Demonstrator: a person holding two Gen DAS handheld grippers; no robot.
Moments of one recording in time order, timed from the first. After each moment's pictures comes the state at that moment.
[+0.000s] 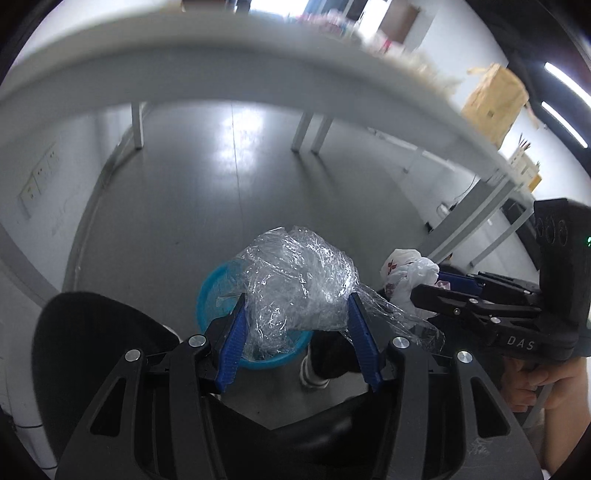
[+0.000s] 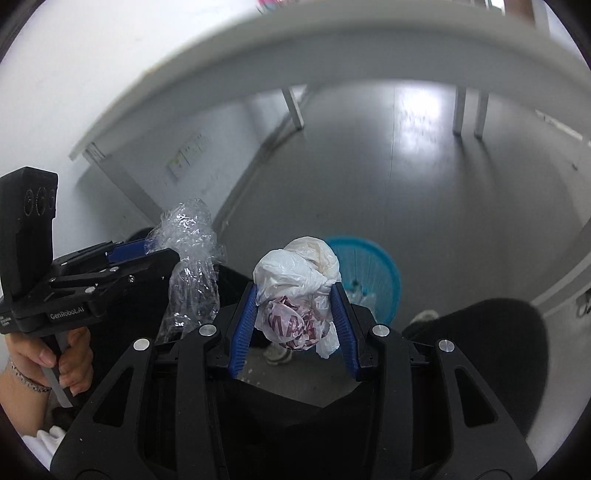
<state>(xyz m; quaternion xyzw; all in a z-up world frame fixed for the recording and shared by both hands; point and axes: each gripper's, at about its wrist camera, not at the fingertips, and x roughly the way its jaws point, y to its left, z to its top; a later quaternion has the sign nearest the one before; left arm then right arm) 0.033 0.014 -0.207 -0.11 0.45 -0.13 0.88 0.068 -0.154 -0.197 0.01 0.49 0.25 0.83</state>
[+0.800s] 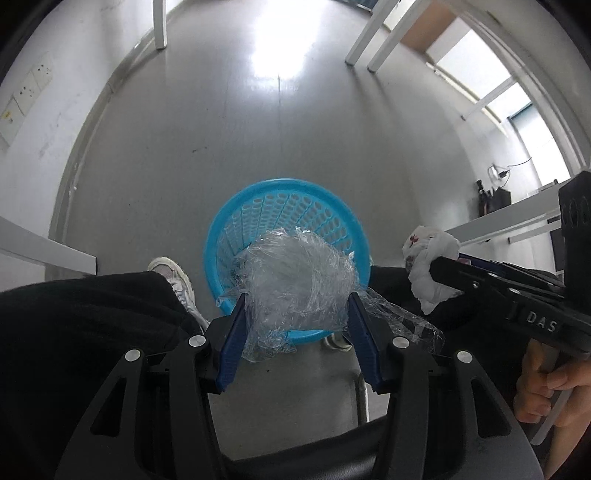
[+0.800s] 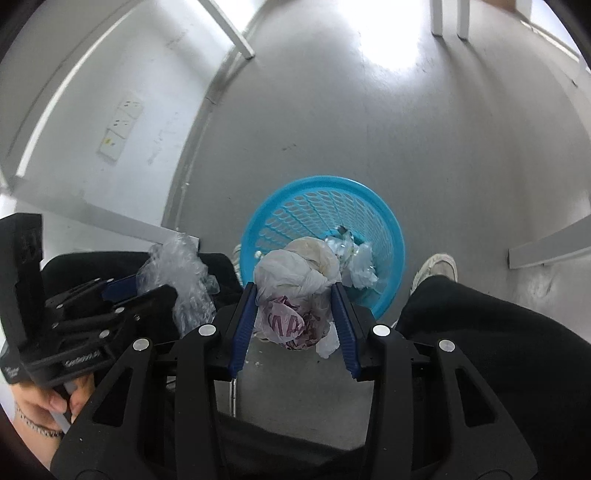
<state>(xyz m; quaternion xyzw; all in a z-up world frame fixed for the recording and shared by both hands) 0.144 0.022 -0.333 -0.14 0.61 -0.08 0.78 0.184 -0.144 -0.338 0.06 0.63 0.18 0.75</state>
